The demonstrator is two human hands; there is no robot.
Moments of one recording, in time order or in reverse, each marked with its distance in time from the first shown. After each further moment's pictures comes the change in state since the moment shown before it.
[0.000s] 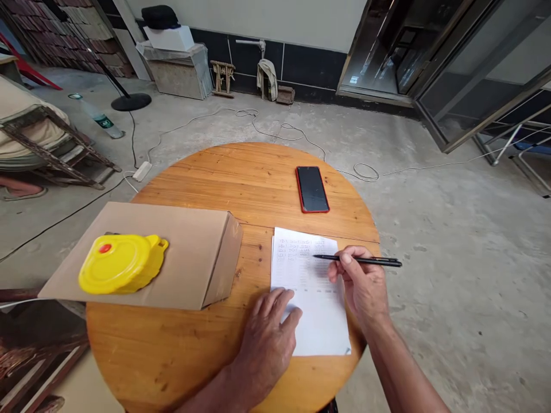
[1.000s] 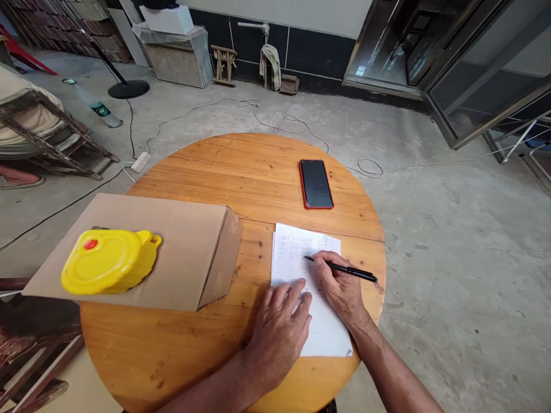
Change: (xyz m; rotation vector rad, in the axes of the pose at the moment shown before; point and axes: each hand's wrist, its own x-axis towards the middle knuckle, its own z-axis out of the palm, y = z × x) left_hand 0.017 0.008 0.011 0.054 -0.055 -0.029; right_hand 0.003 0.038 0.003 -0.700 -0.145 -0.287
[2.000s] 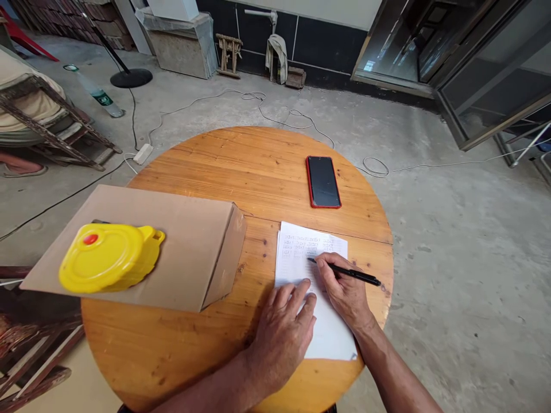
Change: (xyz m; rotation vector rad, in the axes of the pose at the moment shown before) left_hand -0.002 0.001 -0.002 -0.082 -0.055 -0.039; right_hand 0.003 -0.005 0.000 -0.126 -0.048 -0.090
